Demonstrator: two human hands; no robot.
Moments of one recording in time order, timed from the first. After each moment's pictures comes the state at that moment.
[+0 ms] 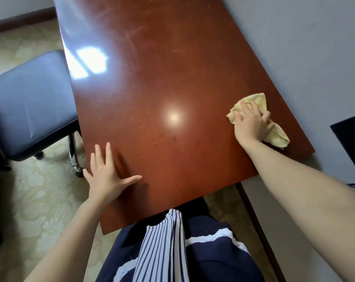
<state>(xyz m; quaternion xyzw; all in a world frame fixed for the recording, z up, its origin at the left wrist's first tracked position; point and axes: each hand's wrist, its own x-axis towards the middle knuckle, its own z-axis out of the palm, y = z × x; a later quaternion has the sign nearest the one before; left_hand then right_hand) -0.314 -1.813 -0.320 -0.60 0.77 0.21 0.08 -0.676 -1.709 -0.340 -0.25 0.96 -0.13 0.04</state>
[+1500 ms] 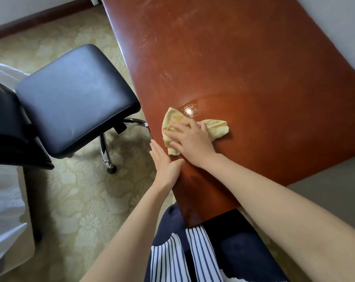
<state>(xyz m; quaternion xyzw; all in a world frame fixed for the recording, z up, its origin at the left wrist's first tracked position) -0.269 -1.857 -0.326 -0.55 0.57 0.60 -0.06 -0.386 -1.845 -0.332 -0.64 0.75 -0.08 0.11</state>
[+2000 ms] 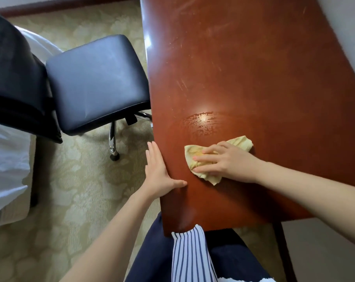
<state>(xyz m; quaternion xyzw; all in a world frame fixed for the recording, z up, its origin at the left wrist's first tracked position) -0.264 -1.853 -0.330 -0.54 0.69 0.48 0.04 -0.502 -1.801 -0.323 -0.91 0.41 -0.05 0.07</state>
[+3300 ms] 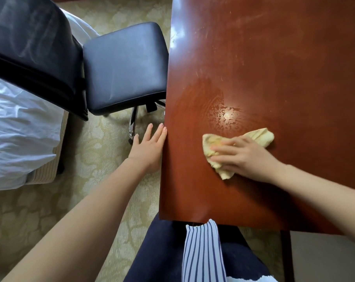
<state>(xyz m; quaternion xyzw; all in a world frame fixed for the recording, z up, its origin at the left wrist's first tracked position) -0.255 -1.877 -0.291 -0.50 0.79 0.16 0.30 -0.530 -1.799 -0.332 -0.90 0.42 -0.10 0.10</state>
